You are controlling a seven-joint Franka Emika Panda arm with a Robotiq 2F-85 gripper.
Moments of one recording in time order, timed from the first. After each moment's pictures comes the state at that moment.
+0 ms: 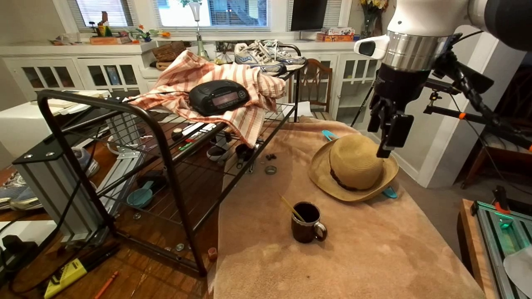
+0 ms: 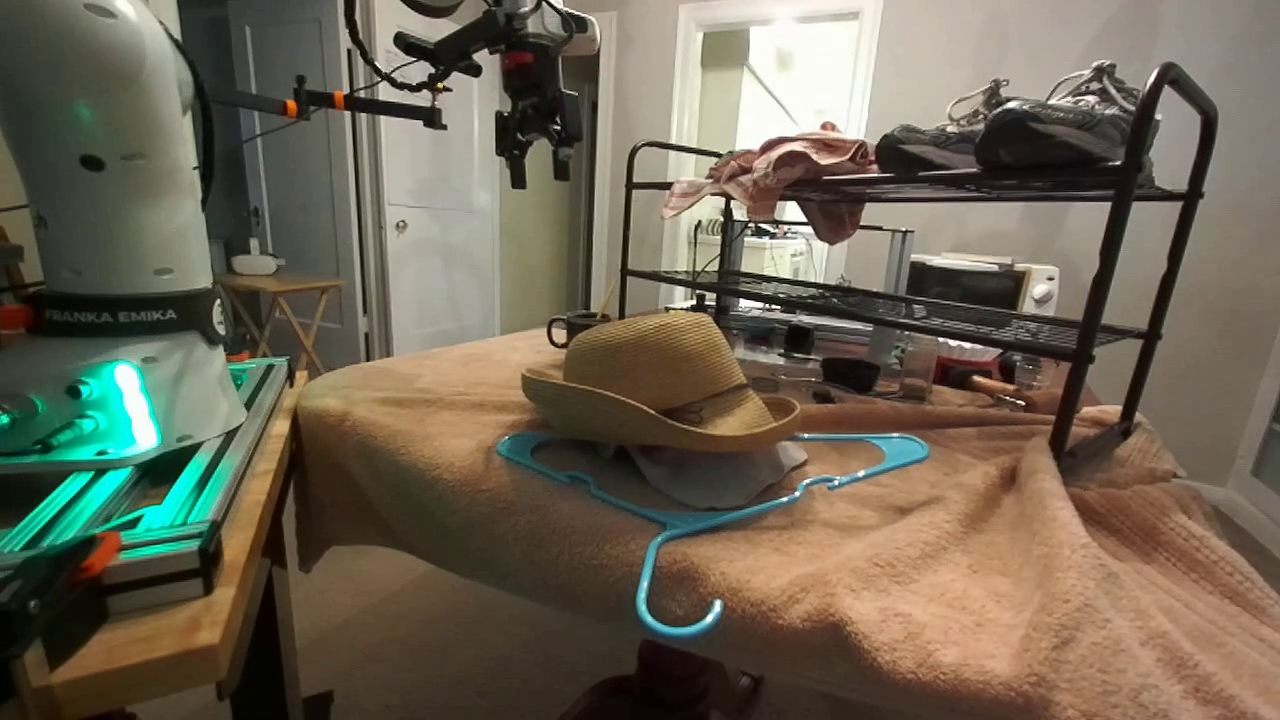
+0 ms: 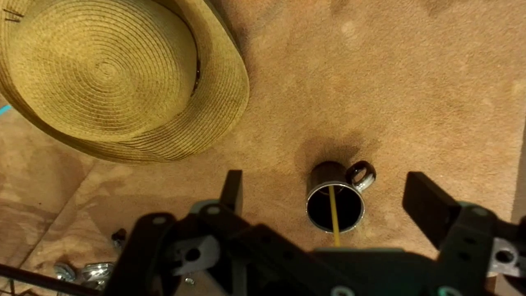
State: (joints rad) arm 0.12 -0.48 0.10 -2.56 -0.11 2.14 -0.14
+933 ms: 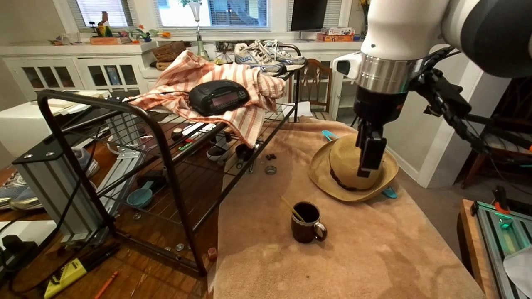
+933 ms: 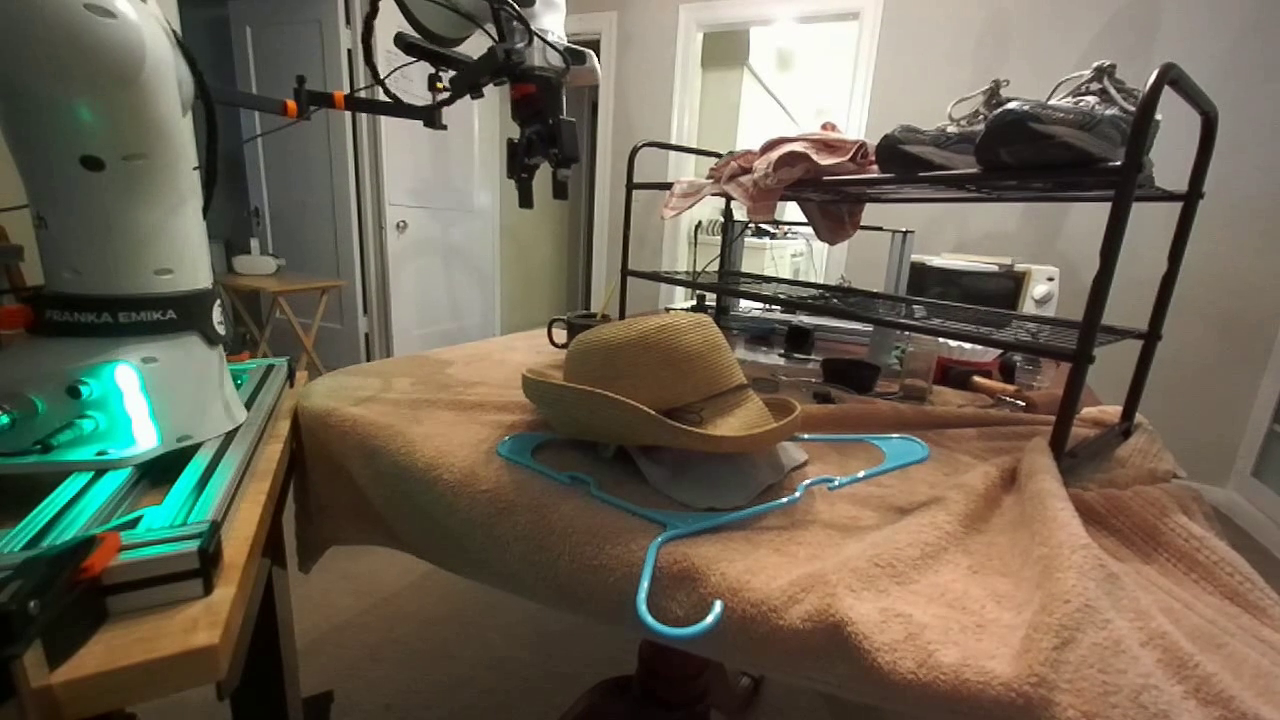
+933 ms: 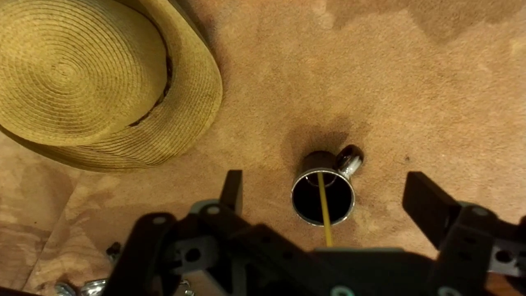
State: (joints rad) arm 0.12 -0.31 0.22 -2.47 -0.14 2.14 0.10
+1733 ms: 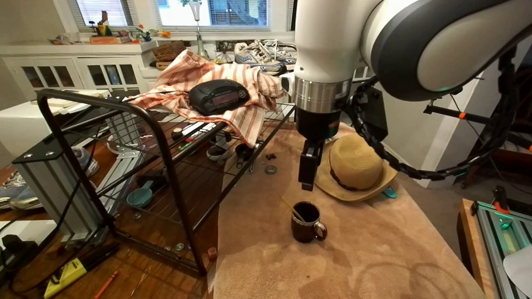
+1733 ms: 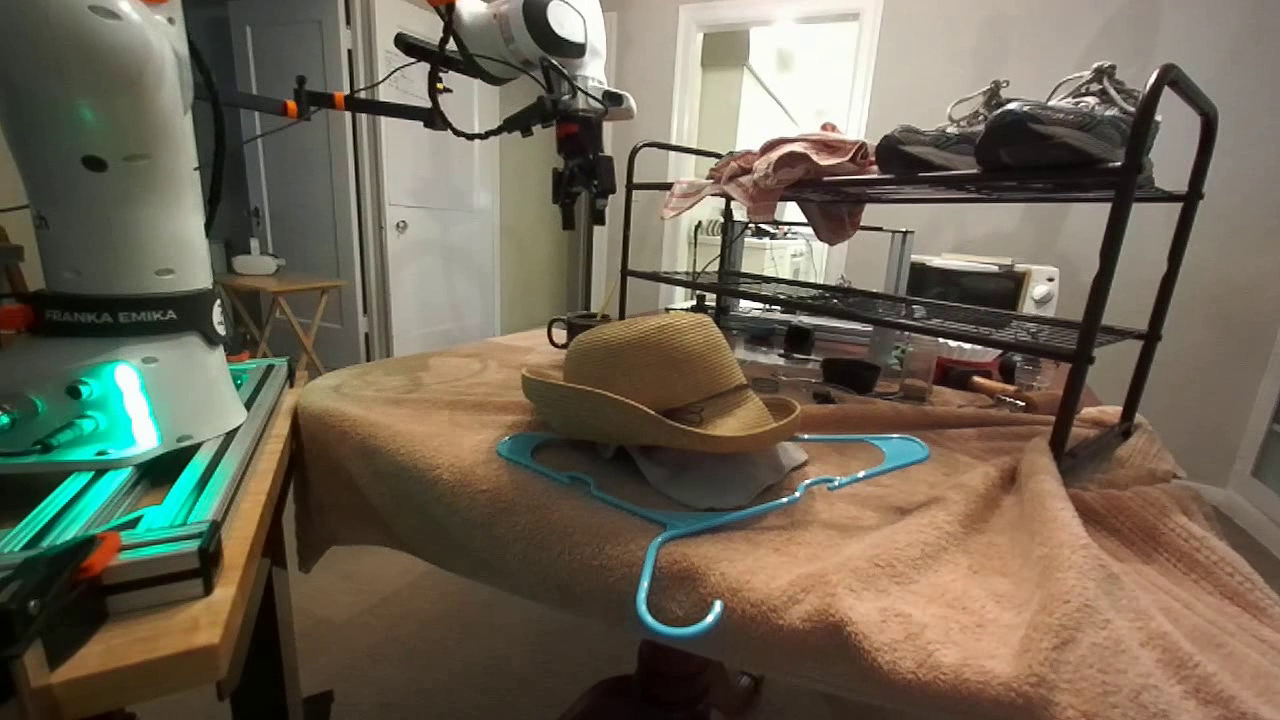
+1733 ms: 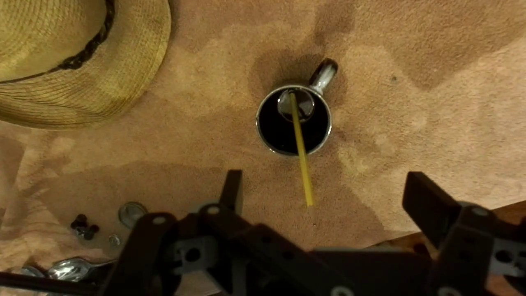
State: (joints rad) arm 0.13 0.01 0.25 -2.20 -0.20 2.19 0.28
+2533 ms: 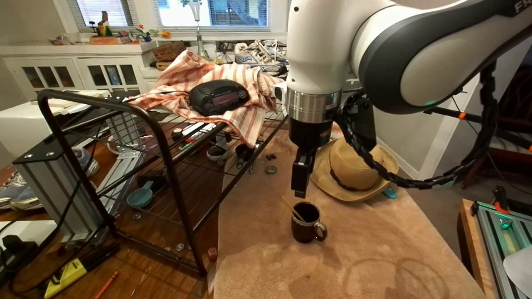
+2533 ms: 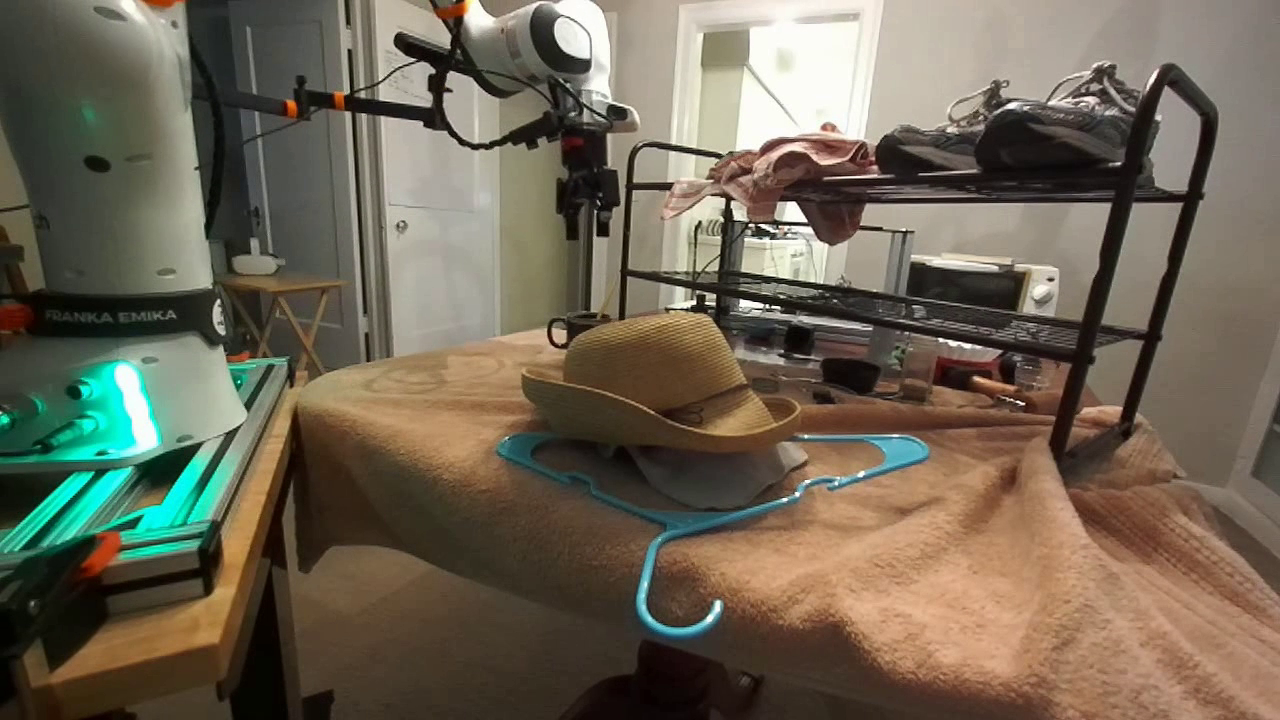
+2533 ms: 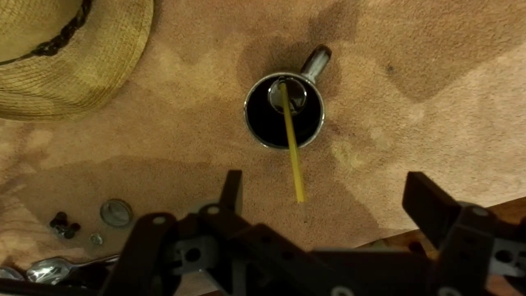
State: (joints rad) arm 0.15 0.06 0.23 -2.18 -0.20 2.24 0.28
